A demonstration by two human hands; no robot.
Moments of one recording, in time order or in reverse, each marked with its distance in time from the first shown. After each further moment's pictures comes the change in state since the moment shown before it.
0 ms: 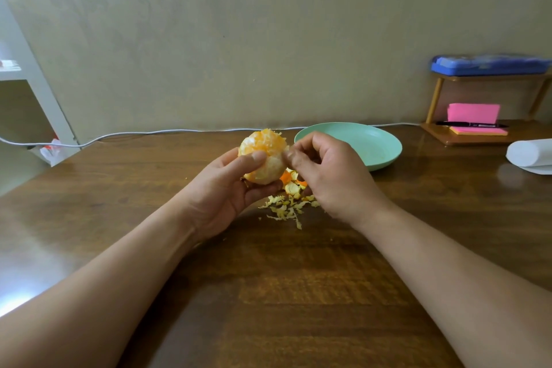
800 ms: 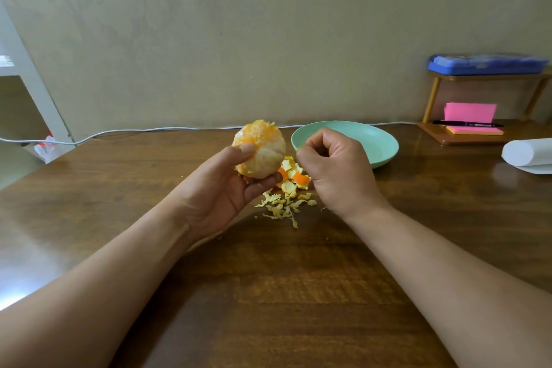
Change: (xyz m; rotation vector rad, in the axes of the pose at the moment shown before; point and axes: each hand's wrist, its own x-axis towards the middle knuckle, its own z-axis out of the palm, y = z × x) left_hand -0.001 0.000 0.006 -0.153 -0.025 -0.032; right_hand 0.001 0.006 0.000 0.134 0.171 0.063
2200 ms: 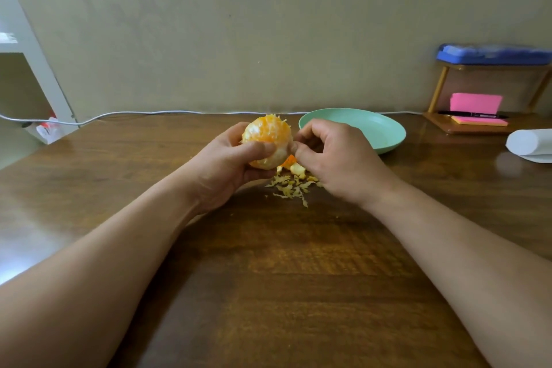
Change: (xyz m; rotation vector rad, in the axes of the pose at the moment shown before) left_hand 0.003 0.003 -0.021 0.372 0.021 0.070; right_hand -0.002 -0.006 -0.001 -0.371 -0.252 -0.149
